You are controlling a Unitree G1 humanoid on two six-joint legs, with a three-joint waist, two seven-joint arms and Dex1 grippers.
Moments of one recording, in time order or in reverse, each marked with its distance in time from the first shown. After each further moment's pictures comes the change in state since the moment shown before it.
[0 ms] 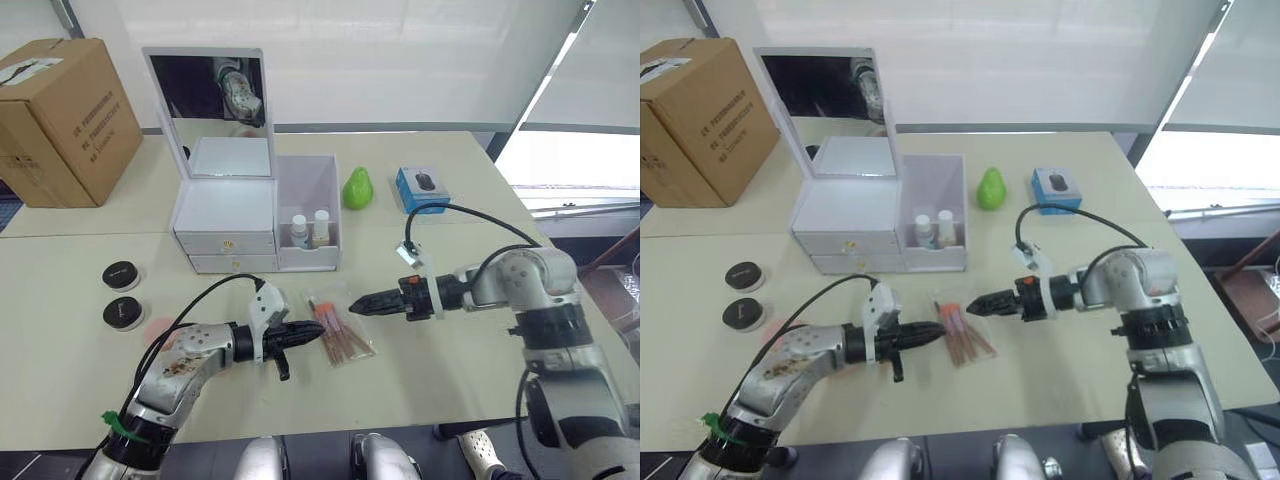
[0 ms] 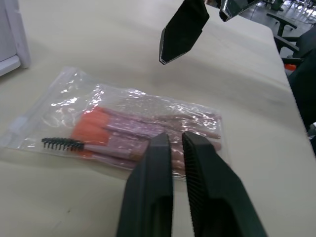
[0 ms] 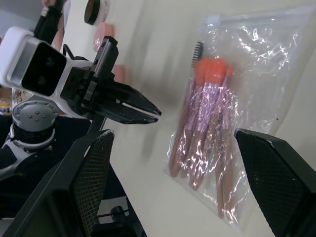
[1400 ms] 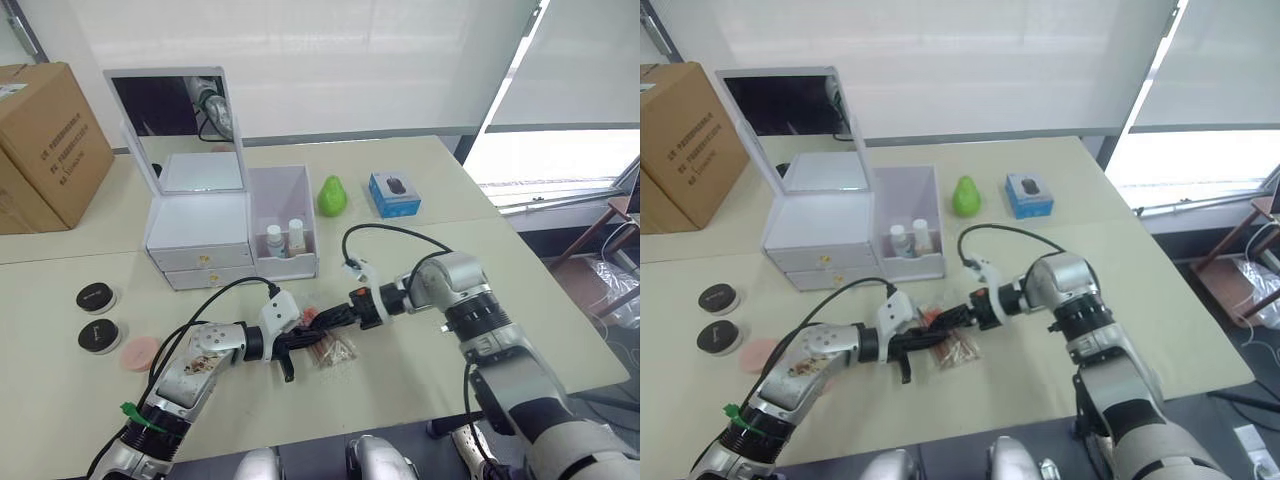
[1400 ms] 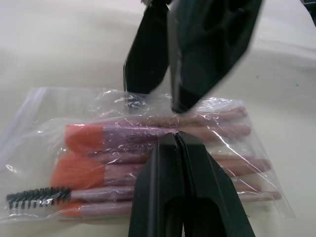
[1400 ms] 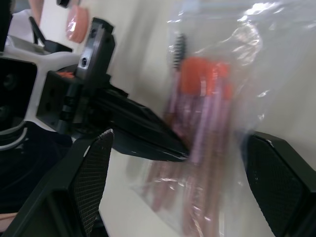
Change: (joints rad) left arm -0.030 -0.023 -0.065 0.092 0.153 -0.081 -0.010; right arm -0.100 0.231 0.211 0.170 -0.266 -0.136 0.154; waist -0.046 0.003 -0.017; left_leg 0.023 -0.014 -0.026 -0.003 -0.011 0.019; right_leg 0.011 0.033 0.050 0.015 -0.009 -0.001
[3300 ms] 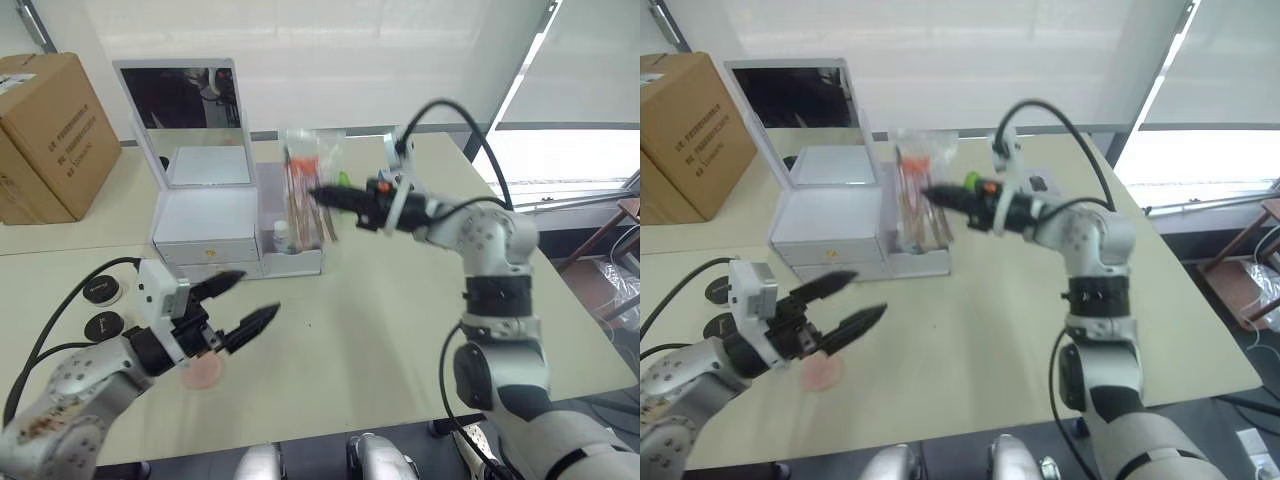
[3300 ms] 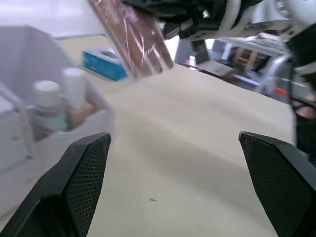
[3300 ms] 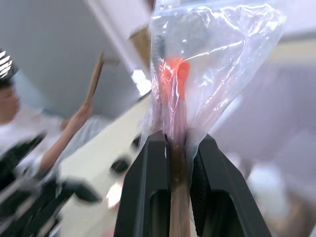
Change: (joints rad) left arm 0.327 0.047 0.596 -0.713 -0.490 0.288 0.417; right arm -0.176 0.122 -0.467 -0.161 0.050 -0.484 -0.245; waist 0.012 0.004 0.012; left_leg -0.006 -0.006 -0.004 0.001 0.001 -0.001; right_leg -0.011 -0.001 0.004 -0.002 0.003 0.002
